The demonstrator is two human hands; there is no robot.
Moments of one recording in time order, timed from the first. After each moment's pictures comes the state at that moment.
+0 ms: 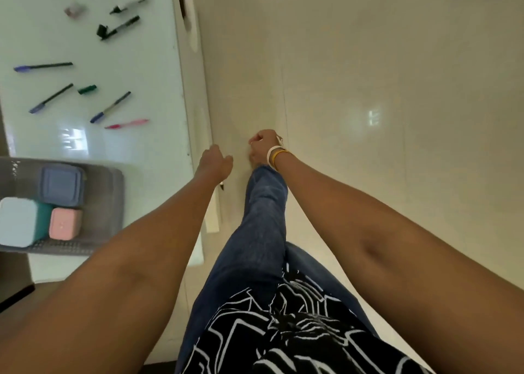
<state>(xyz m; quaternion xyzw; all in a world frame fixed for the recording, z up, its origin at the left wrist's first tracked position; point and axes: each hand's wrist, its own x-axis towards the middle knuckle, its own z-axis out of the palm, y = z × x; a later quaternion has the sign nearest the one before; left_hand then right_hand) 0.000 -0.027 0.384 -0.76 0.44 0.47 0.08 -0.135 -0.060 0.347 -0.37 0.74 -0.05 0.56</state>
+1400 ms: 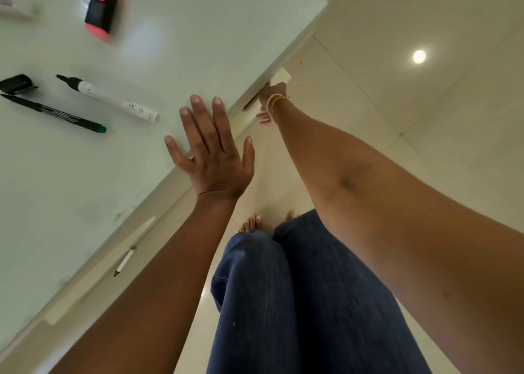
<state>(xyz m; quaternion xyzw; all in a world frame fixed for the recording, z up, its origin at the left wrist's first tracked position) 0.041 -0.518 0.095 -0.95 0.30 -0.11 0.06 0.095 -0.689 0.000 -0.44 0.64 0.17 0.61</state>
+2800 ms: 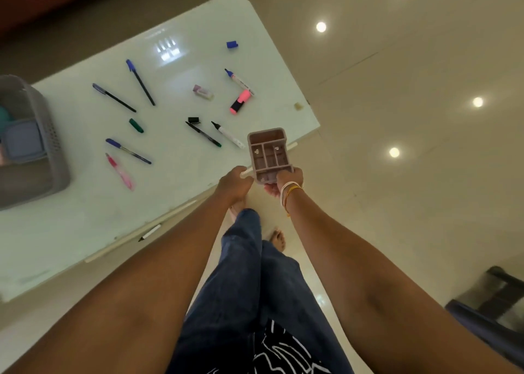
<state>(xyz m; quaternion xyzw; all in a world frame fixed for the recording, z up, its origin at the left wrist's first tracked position) 0.068 -0.451 0.383 -0.83 -0.02 0.49 -0.27 0.014 -0.571 0.338 -0.41 0.67 0.05 0.62</state>
